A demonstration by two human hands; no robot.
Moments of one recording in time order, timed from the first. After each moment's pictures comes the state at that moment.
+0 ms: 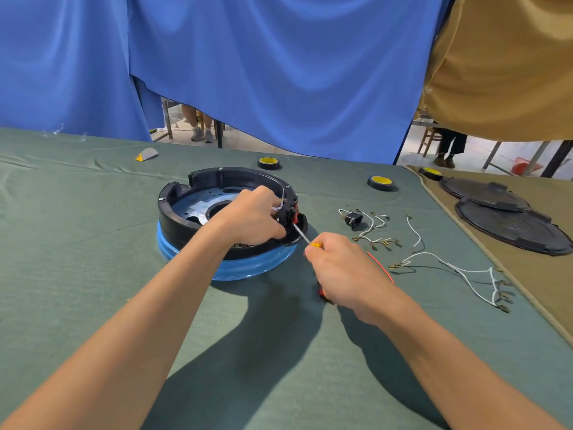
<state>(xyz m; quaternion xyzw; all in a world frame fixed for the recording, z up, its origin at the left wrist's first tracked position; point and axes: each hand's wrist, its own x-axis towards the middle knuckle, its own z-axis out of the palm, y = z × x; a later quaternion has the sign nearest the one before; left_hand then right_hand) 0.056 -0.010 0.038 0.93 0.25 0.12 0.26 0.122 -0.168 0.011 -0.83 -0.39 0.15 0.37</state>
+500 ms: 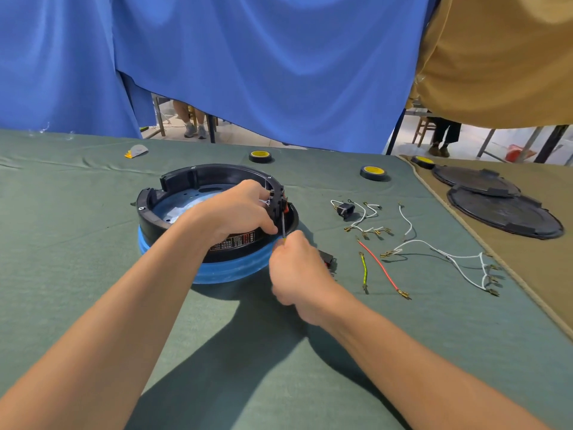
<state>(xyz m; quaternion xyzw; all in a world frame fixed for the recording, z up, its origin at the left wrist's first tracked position) 0.053 -0.015 0.043 0.87 0.26 0.10 0.40 0.087 -0.138 0.000 -0.83 -0.28 0.20 0.44</state>
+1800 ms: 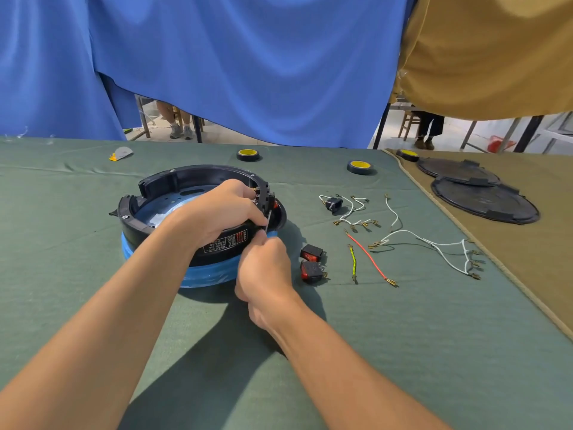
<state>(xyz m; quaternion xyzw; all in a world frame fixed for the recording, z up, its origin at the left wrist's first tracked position) 0.050 -0.016 0.041 0.83 0.27 0.11 0.47 0.060 -0.113 -0.013 -0.74 -0.14 0.26 0.61</state>
